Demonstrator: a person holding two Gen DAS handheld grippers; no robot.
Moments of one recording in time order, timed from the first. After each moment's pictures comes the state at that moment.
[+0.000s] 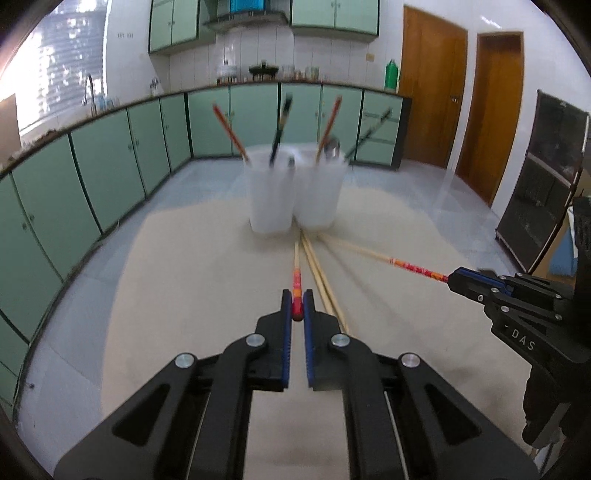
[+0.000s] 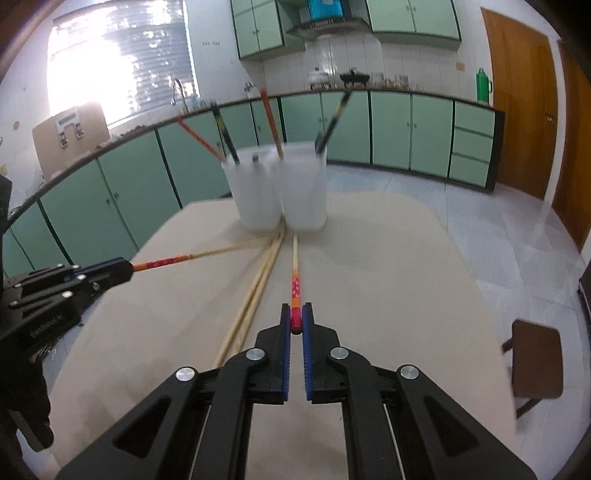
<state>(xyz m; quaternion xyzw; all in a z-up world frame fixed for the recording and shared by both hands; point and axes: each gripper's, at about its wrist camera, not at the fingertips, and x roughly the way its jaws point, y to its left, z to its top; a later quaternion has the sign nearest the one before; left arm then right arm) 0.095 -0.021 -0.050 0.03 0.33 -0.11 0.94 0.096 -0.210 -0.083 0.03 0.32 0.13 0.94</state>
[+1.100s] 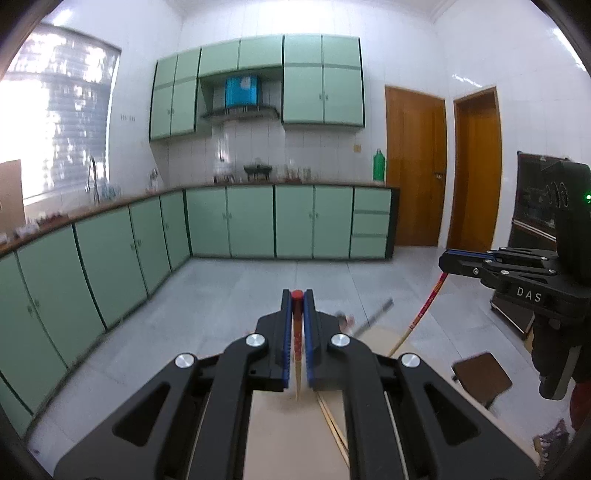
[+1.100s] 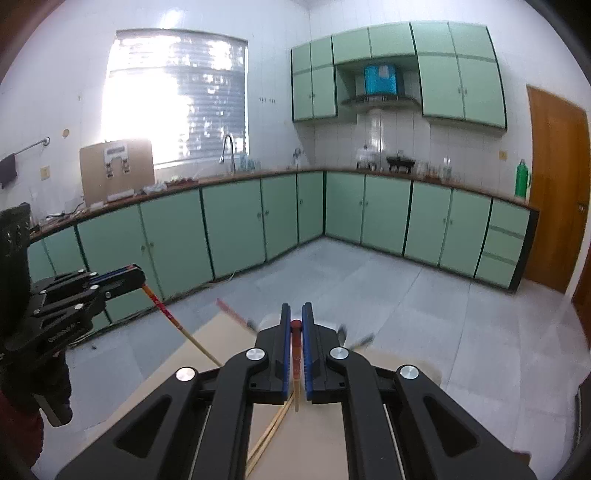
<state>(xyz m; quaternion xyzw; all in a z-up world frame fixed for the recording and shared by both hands) 0.138 -0.006 0.115 0.02 0.15 -0.13 0.98 0.164 -0.210 0.112 -0.02 0.18 0.20 0.96</state>
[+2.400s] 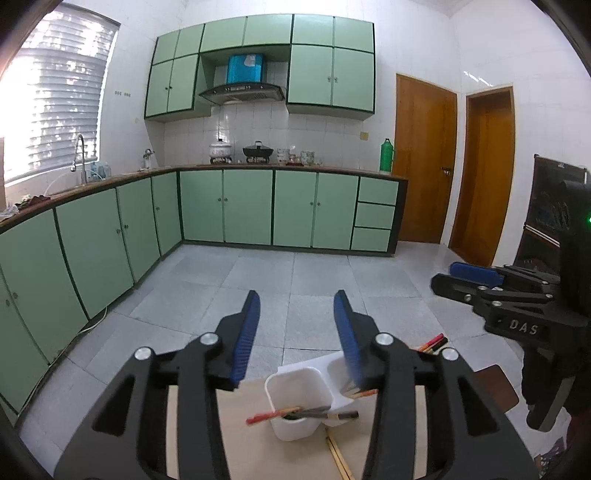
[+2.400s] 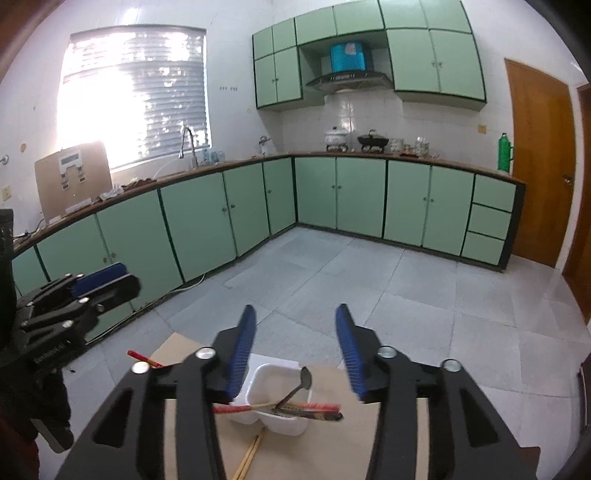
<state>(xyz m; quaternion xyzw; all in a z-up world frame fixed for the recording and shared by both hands) 0.265 -0.008 0.081 0.00 0.19 -0.14 0.97 0.278 -0.220 0.066 0.01 0.22 0.14 0.97</state>
